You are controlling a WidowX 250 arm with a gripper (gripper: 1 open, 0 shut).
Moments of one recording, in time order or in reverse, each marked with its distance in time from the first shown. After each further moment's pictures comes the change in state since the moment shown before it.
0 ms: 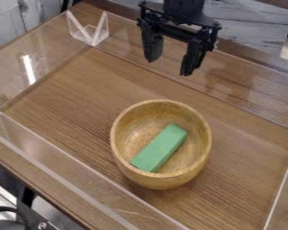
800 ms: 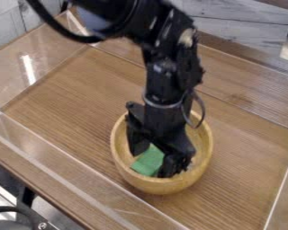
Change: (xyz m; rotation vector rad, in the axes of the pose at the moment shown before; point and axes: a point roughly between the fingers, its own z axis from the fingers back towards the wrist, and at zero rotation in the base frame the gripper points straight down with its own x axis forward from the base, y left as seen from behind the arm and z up) arm -0.078 -0.042 -0.093 0.021 -0.043 -0.264
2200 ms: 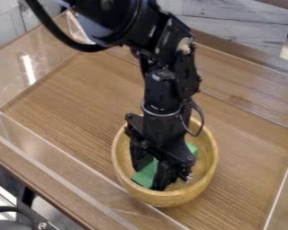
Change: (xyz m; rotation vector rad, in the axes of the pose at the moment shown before) arm -0.010 -0.005 -0.004 -0.067 0.071 0.020
